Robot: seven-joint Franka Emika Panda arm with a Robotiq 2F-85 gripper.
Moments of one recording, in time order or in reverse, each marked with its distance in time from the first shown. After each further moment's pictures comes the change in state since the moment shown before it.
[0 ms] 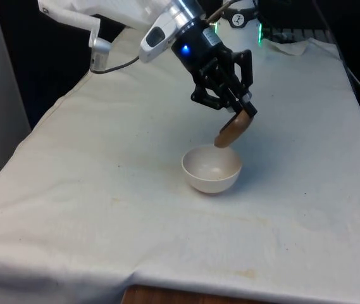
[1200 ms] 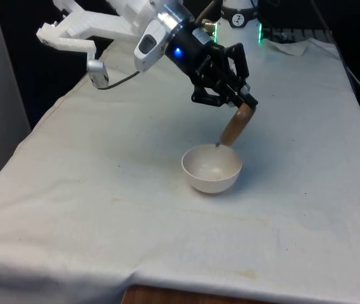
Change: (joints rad) arm -0.003 0.013 -0.066 -0.022 0.170 -0.172 -0.129
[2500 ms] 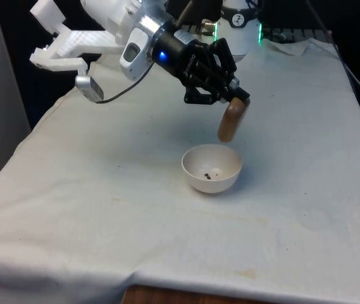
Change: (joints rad) arm -0.009 0.056 -0.073 0.039 0.131 -0.172 -0.027
